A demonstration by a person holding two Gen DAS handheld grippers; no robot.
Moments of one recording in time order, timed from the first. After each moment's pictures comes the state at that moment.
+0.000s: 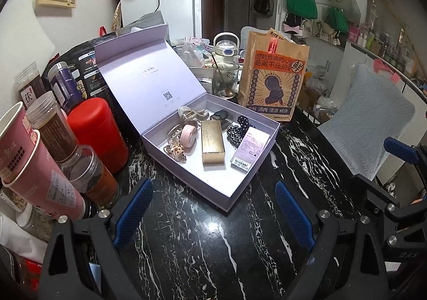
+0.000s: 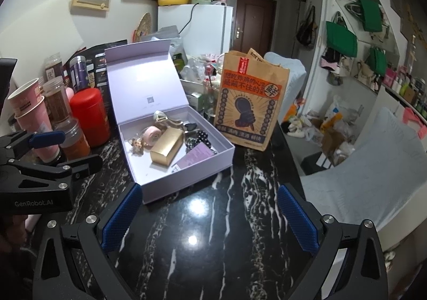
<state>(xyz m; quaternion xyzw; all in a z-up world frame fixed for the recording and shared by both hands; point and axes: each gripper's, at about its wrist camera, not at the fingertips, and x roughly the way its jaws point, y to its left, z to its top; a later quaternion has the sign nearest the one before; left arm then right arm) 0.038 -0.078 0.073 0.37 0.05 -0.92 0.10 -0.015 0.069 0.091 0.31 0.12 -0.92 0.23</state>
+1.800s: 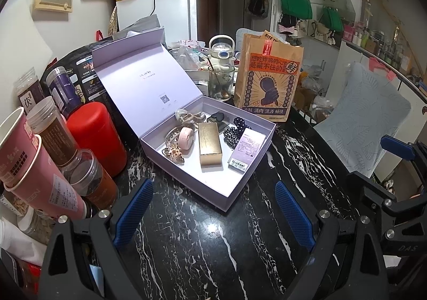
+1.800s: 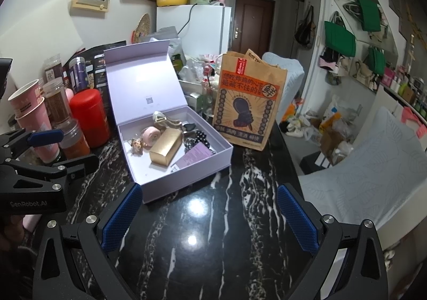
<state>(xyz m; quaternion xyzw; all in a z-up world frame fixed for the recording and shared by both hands) 0.041 -0.081 0.077 0.36 0.04 -0.93 0.08 -0.013 0.073 0.093 0.31 0.12 -0.92 0.23</state>
